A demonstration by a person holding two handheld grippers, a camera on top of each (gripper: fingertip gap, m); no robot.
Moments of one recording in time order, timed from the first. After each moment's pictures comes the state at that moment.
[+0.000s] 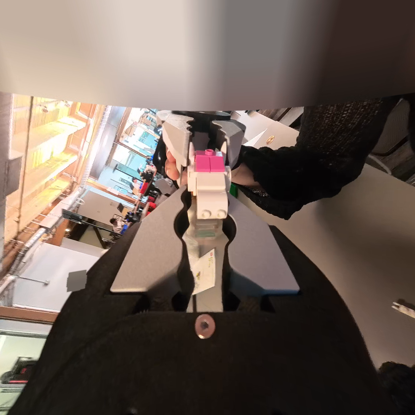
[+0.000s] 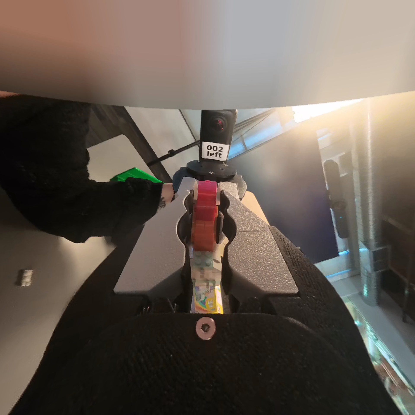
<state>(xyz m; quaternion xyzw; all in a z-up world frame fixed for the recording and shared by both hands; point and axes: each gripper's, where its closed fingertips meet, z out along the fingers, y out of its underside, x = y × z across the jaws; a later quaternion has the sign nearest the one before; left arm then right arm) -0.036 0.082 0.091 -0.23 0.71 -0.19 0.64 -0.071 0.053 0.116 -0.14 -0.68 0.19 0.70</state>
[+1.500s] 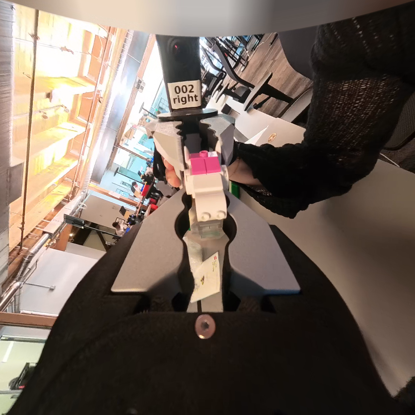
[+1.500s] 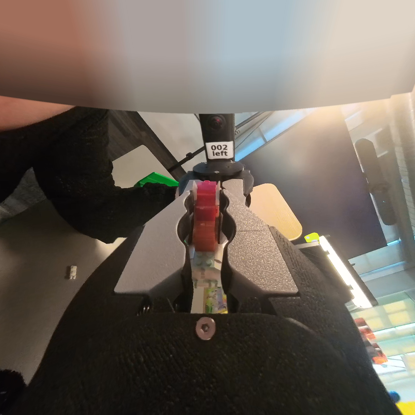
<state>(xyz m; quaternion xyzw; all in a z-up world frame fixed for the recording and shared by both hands) -0.016 0.086 0.088 -0.22 0.72 -0.18 0.64 -0.053 0.058 0.113 -0.19 -0.69 0.25 0.66</state>
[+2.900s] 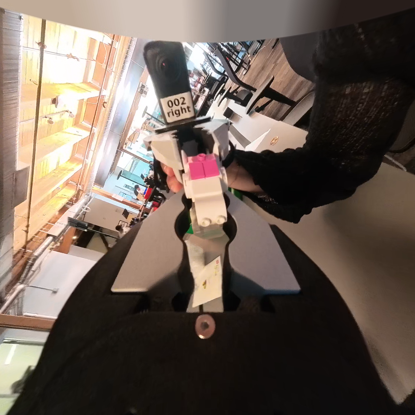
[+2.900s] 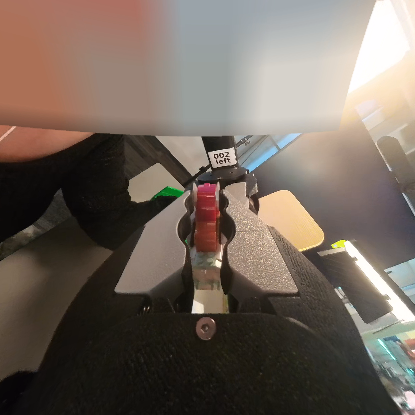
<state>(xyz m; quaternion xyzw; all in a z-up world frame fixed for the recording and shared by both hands) -0.012 0.085 0.091 -0.21 0.71 -0.18 0.64 -0.047 0.055 0.118 -0.19 -0.68 0.32 0.63</state>
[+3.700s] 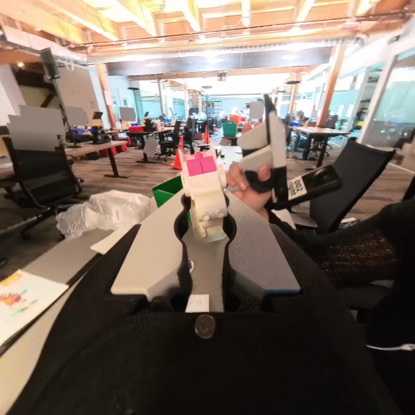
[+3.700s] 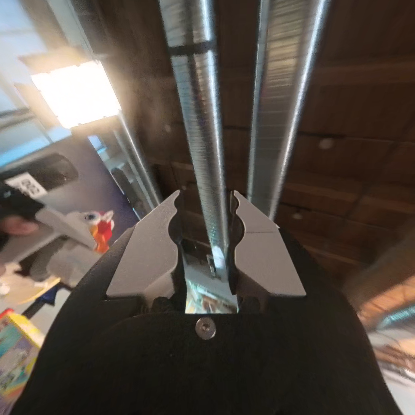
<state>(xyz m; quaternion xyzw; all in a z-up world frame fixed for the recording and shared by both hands) -0.039 0.185 0.113 -0.53 0.42 -0.46 0.58 0.054 0.133 0.189 -0.12 -0.24 0.04 0.96</state>
